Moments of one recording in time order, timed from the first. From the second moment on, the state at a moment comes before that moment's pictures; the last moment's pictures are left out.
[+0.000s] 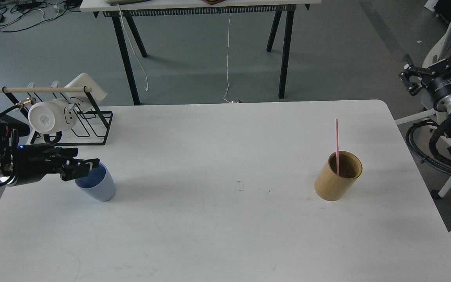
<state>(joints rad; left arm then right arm) -0.58 1.01 -0.49 -1.23 1.86 -0.29 -0.41 0.78 -0.40 1.06 0.40 0.06 0.49 0.18</state>
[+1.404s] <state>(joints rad) -0.88 0.89 -0.46 -1.33 1.97 -0.48 -0.46 0.79 -0.43 1.09 0.40 0.06 0.49 0.20</state>
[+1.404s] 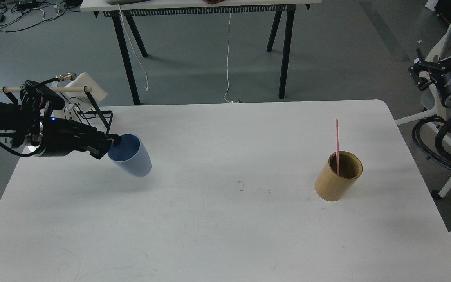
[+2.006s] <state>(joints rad) -1.00 0.29 -0.28 -1.31 2.18 -0.49 -0.35 0.78 -0.55 1.10 0.40 0.06 0.49 0.20</state>
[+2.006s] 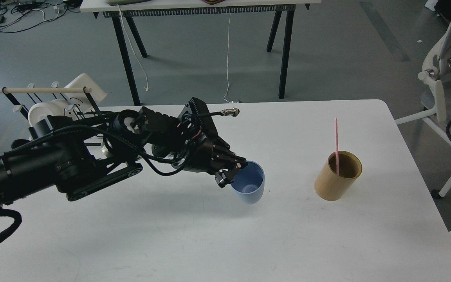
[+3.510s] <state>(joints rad) -0.89 0.53 -0.78 -1.14 1.38 -0.49 -0.44 0.77 -0.67 0.94 0.59 0.04 0.49 0.20</state>
